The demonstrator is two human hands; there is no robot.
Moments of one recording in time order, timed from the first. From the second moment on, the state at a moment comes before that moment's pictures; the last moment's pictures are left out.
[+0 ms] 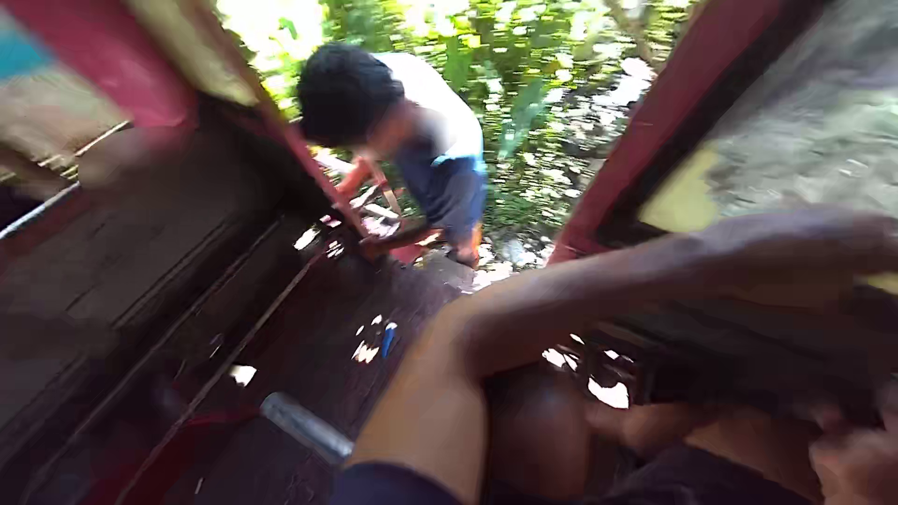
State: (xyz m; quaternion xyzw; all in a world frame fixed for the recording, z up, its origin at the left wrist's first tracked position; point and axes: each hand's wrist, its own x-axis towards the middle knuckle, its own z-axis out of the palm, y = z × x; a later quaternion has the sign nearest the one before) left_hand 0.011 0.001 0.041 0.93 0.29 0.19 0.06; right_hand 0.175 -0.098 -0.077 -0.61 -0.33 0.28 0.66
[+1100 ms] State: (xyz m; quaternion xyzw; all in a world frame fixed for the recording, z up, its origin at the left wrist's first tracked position) left_hand -0.094 0.058 0.023 0.60 0.33 0.70 0.18; right_hand 0.236 0.010 -0.038 -0.54 -0.59 -0.16 0.58
